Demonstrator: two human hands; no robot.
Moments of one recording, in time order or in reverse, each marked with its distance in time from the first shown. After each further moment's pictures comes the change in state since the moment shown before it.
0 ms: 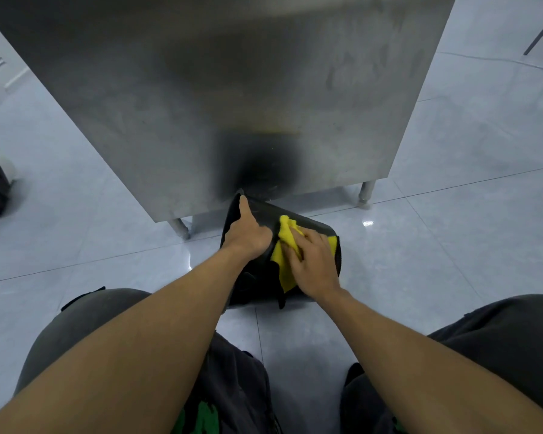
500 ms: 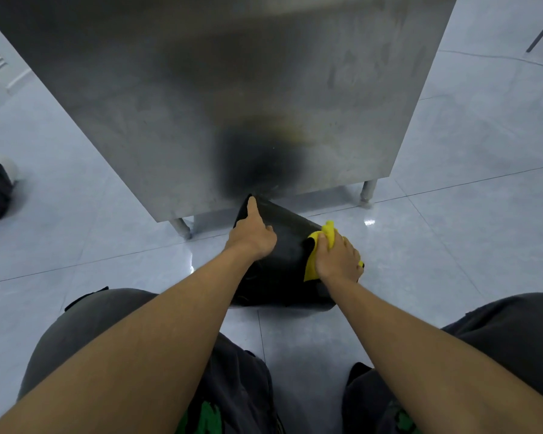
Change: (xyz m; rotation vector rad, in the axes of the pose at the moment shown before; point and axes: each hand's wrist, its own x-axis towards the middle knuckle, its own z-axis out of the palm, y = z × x) left_hand -0.003 0.005 0.000 0.106 -0.012 0.067; right_hand 0.012 0.025 -0.007 -0.050 -0.023 0.711
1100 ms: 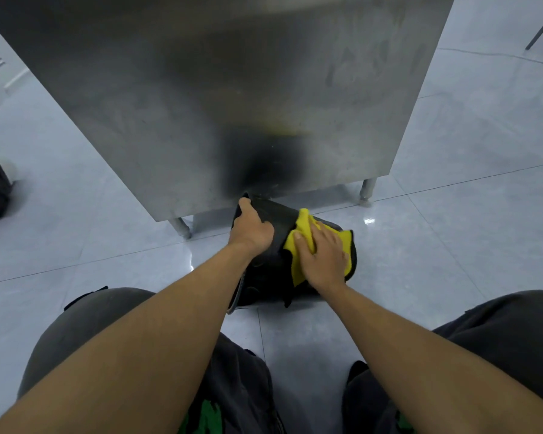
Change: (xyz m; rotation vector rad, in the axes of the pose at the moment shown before) left_hand 0.005 0.001 0.002 -0.263 0.071 -0.045; right_hand -0.015 -0.008 0.008 0.021 0.026 -0.361
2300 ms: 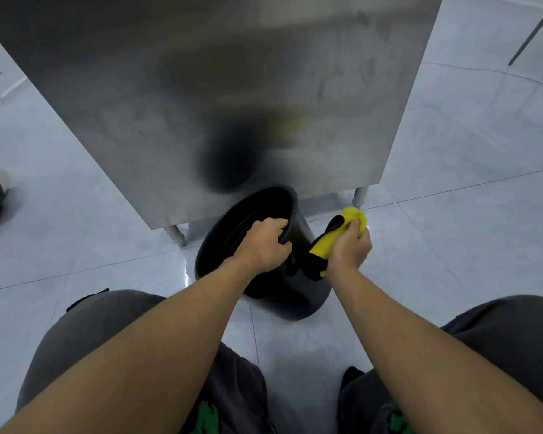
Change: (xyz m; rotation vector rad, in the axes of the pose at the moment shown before) left_hand -0.010 0.004 0.013 0.219 -0.195 0.414; right_hand 0.021 -0.033 -0.064 0.928 0.467 0.630
